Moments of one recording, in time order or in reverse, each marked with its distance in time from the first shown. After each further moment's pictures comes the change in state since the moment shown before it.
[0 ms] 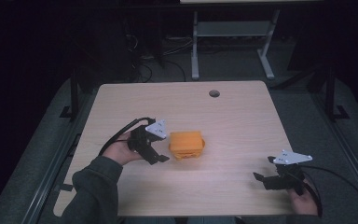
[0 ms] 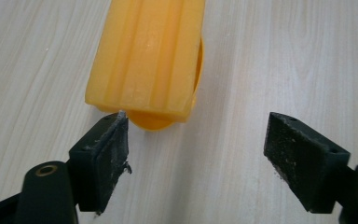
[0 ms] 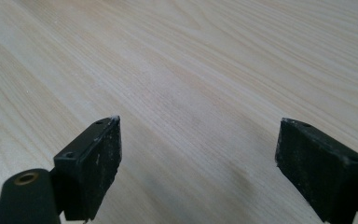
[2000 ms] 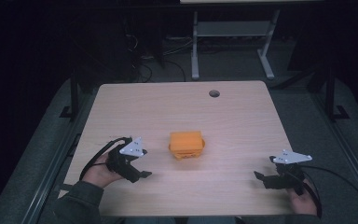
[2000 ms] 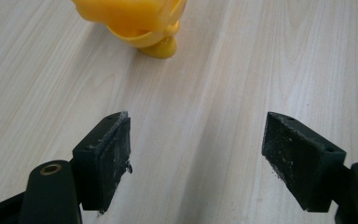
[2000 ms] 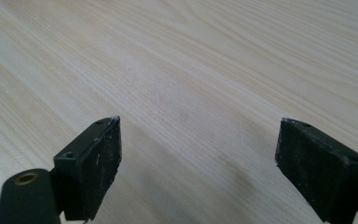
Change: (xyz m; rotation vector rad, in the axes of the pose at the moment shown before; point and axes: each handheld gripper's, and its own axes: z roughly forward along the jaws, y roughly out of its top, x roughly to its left) left arm -0.036 -0.071 -0.014 -0.037 0.070 -0.064; right arm -0.001 -0.001 0.001 0.015 -0.042 0.021
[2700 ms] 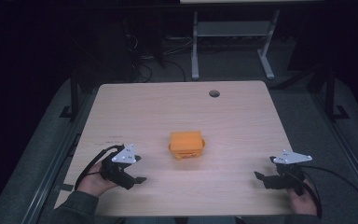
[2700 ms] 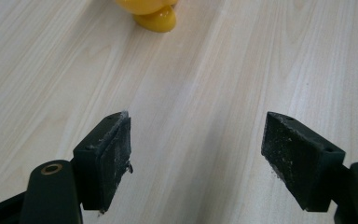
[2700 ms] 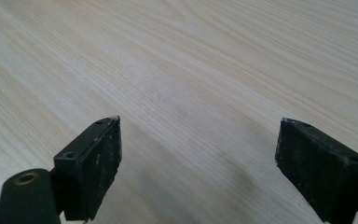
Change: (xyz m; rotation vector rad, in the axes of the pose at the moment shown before) left arm -0.010 -0.029 -0.001 -0.017 0.020 -0.052; right arm 0.000 -0.001 0.000 0.002 -0.007 0.006
